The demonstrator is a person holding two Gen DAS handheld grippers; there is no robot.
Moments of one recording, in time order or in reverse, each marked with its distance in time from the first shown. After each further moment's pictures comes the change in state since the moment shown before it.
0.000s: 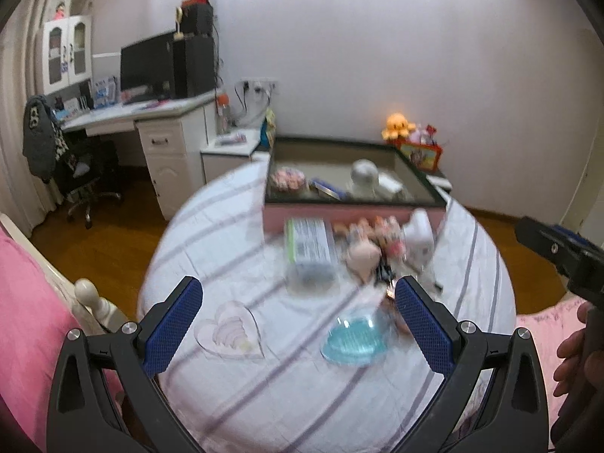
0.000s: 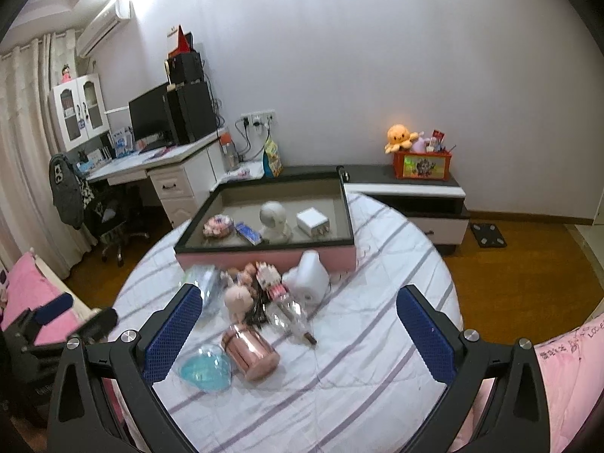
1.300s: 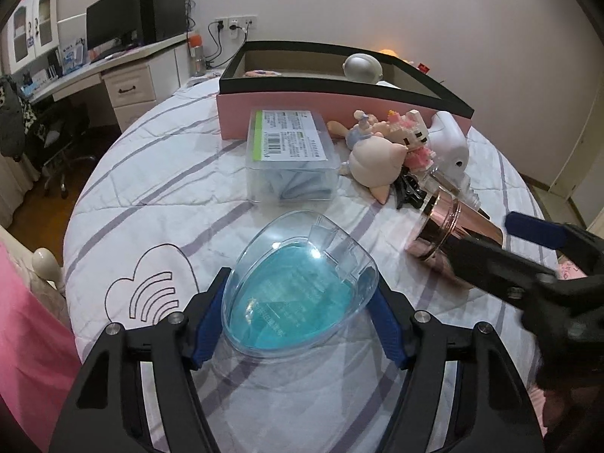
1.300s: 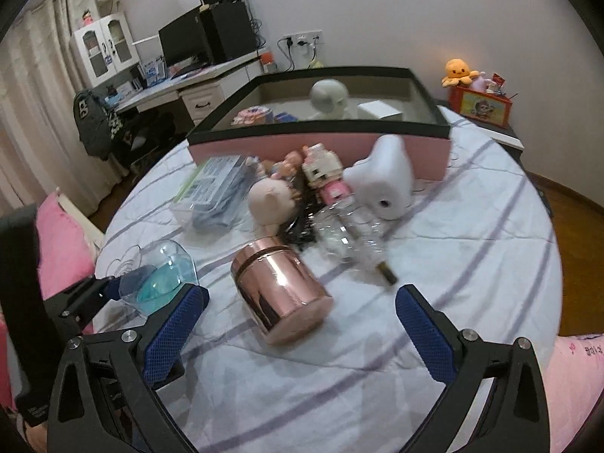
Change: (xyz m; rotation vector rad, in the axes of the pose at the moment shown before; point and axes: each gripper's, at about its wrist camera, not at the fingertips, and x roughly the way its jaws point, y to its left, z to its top) left arm 0.105 -0.004 -0.049 0.040 0.203 -0.056; right arm 0.108 0.033 -0.056 -0.084 0.270 0.165
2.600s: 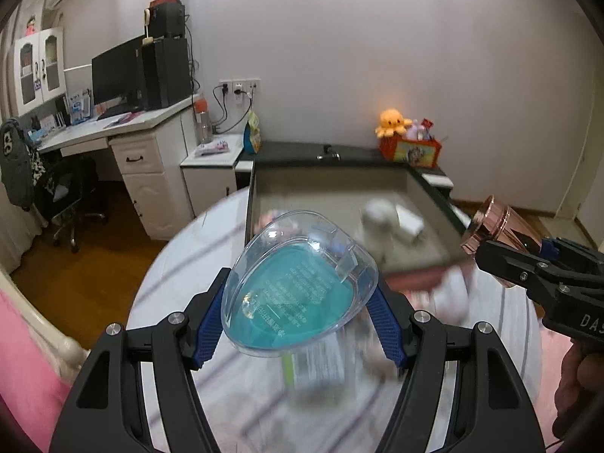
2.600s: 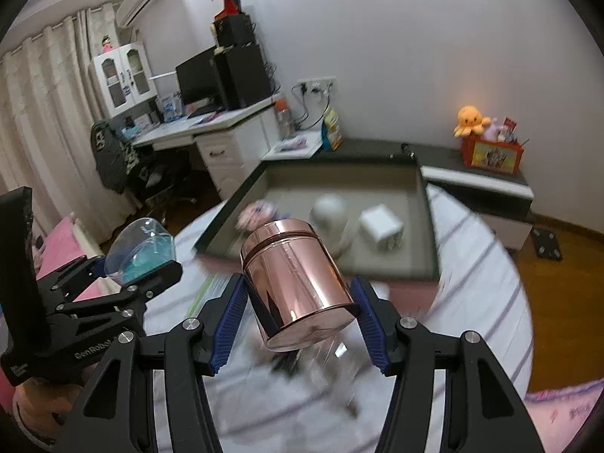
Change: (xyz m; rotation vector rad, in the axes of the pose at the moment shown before) left arm -0.028 0.010 0.139 0.024 -0.204 0.026; right arm -0.030 -0.027 0.118 -0.026 -0.178 0.037
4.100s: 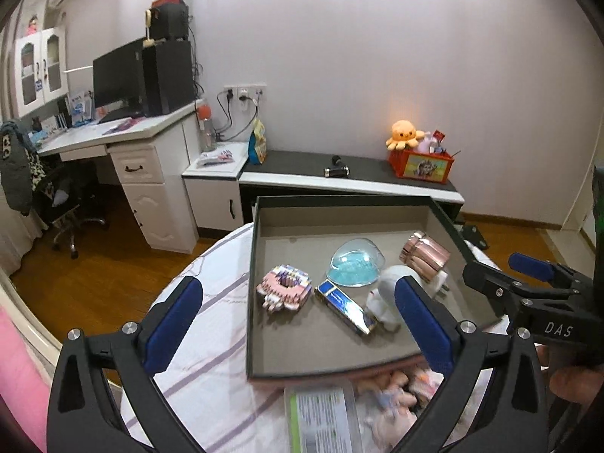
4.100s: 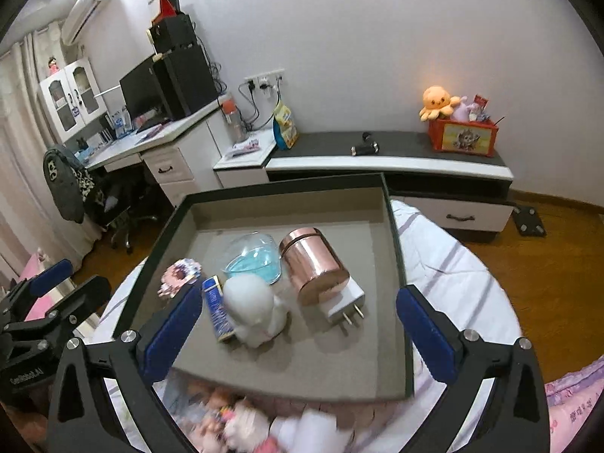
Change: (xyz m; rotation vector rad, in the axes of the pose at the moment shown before) left arm 0.035 0.009 0.049 -0.017 -0.016 0.024; right arm 0.060 -0.041 0.043 0.130 0.031 -0.115
